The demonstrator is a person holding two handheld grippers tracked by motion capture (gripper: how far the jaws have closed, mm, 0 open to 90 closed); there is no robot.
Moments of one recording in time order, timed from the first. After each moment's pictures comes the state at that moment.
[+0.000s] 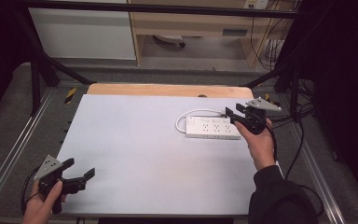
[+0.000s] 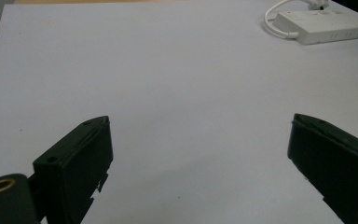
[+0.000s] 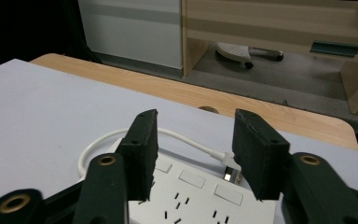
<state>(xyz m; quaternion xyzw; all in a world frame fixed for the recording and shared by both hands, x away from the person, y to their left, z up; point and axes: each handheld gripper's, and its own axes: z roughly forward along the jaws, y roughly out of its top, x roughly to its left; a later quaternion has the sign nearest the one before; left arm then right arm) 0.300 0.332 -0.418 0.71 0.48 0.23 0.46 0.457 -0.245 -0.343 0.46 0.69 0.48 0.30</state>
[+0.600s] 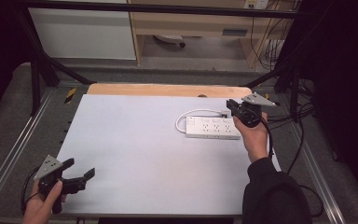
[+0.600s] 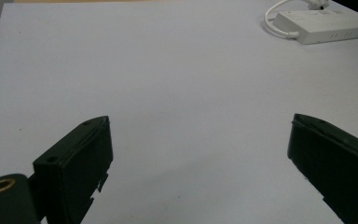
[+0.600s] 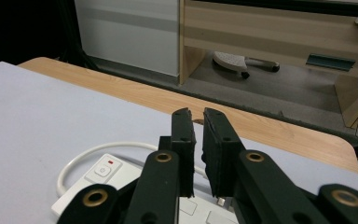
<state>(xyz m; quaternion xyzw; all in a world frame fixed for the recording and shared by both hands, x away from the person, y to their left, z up) 0.300 0.332 -0.418 0.71 0.48 0.23 0.46 0.481 -0.240 -0.349 0.44 0.69 0.48 0.32</state>
